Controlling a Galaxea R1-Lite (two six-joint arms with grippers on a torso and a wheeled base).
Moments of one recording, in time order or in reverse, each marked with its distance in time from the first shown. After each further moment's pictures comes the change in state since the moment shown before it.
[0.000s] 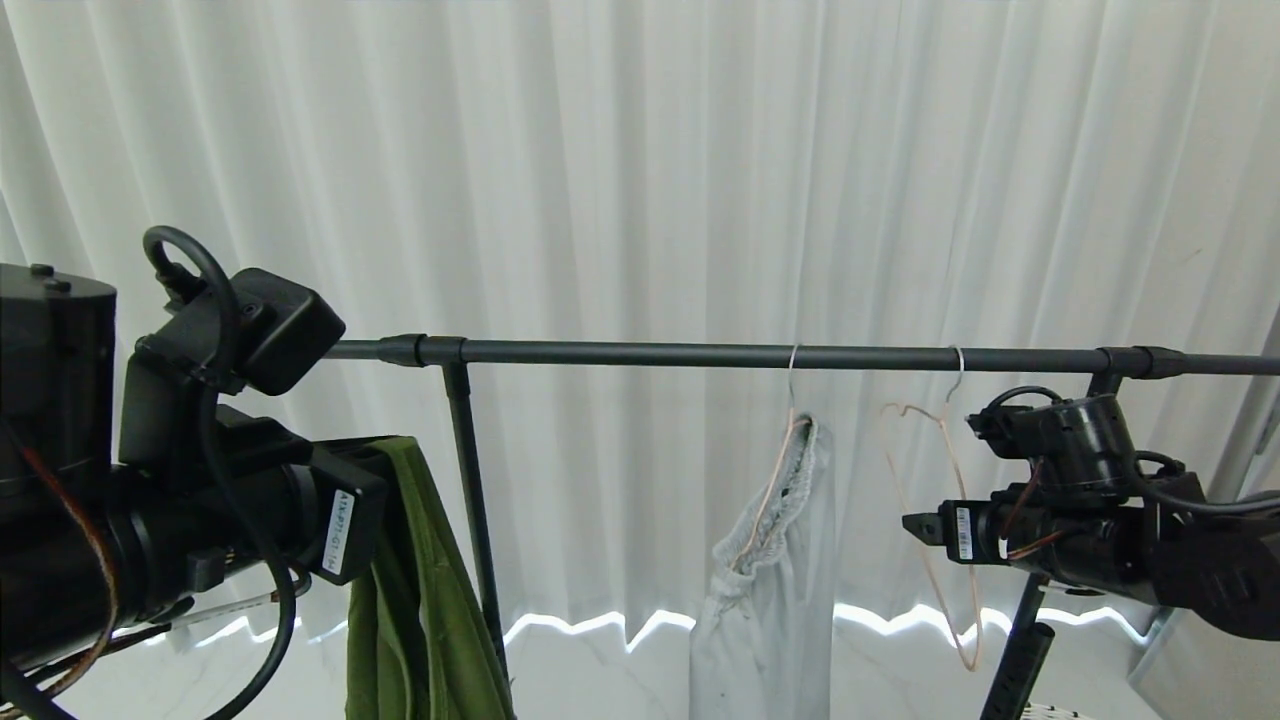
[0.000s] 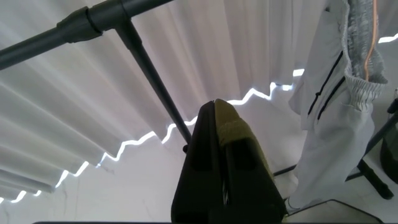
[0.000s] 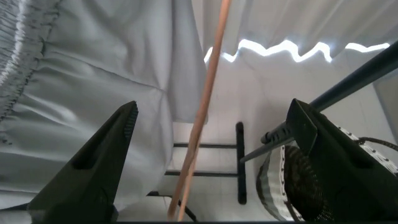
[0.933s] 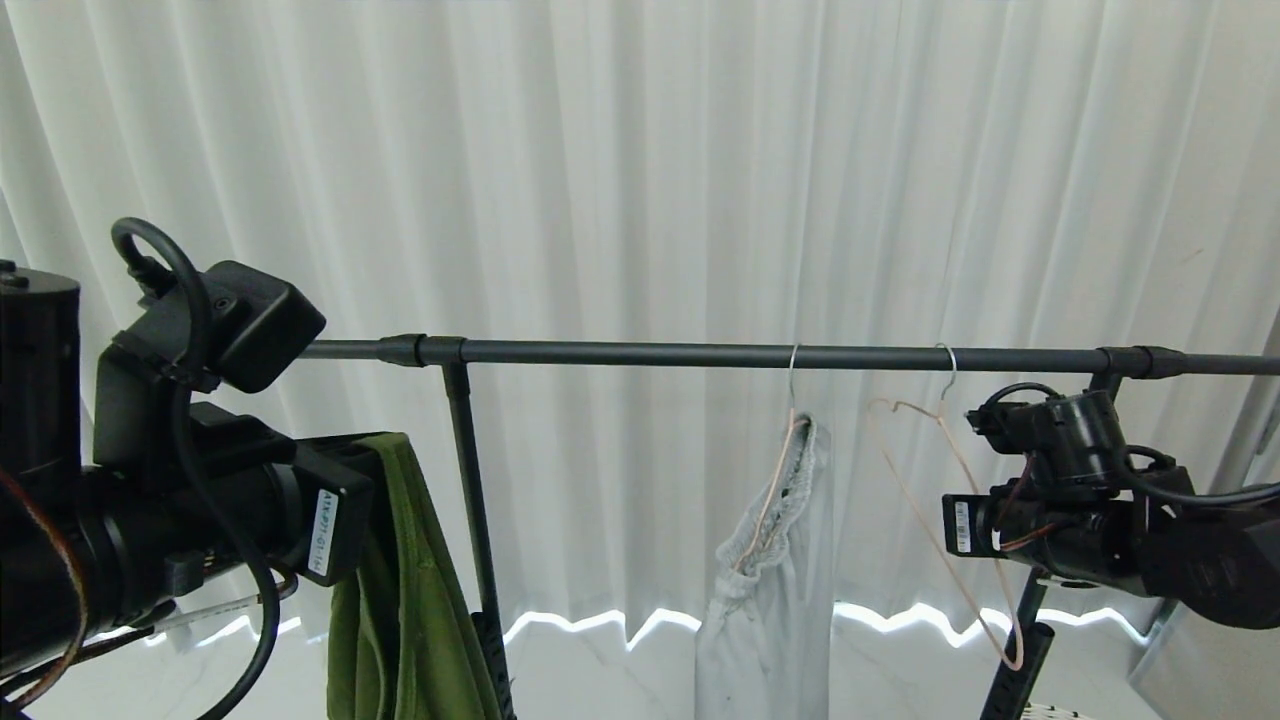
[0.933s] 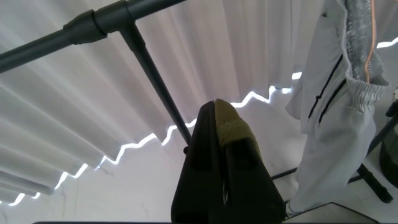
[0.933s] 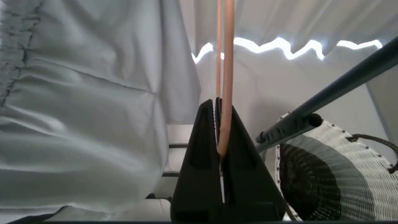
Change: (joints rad) left arm -0.001 -0.023 0.003 0.000 0.000 0.000; right arm -0.010 0.017 -0.023 0.002 -0.030 -0.001
